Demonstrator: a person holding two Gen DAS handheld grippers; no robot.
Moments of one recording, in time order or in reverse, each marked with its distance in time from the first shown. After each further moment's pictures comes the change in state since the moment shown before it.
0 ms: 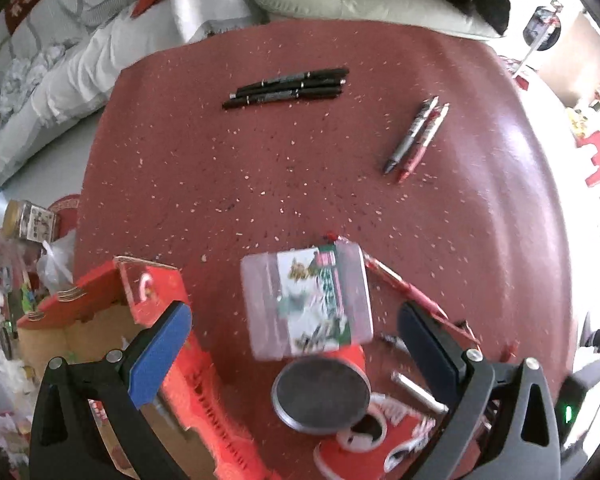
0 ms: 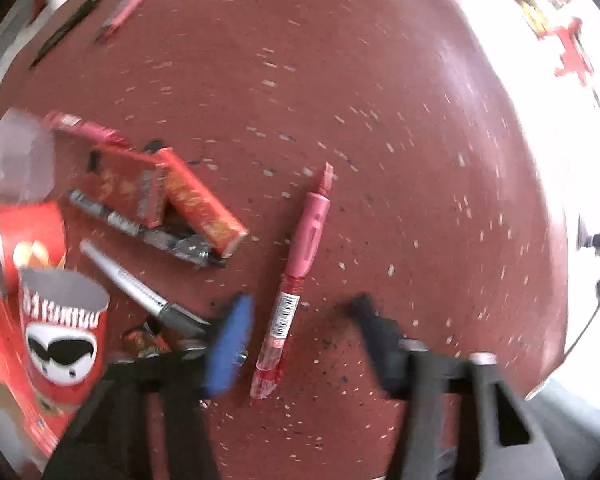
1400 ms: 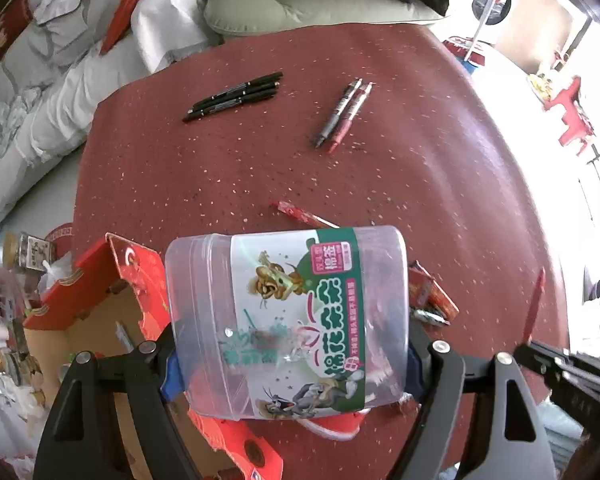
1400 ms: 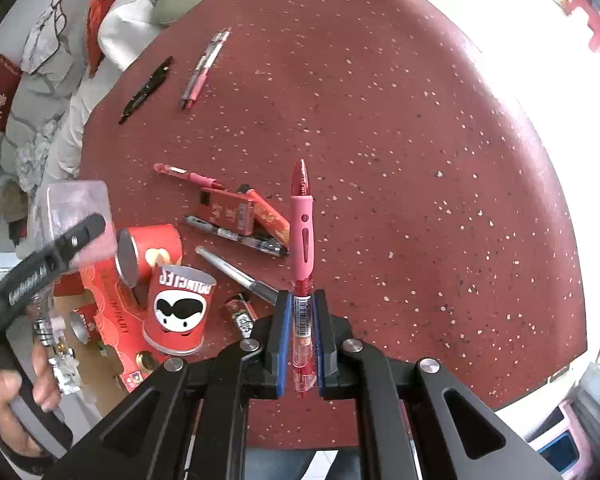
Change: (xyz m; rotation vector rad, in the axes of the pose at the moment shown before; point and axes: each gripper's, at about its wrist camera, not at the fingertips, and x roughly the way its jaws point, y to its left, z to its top) left arm -0.047 -0.034 -0.050 0.144 -0.071 -0.031; right arm -0.087 -0.035 -0.049 0.102 -0.087 0.347
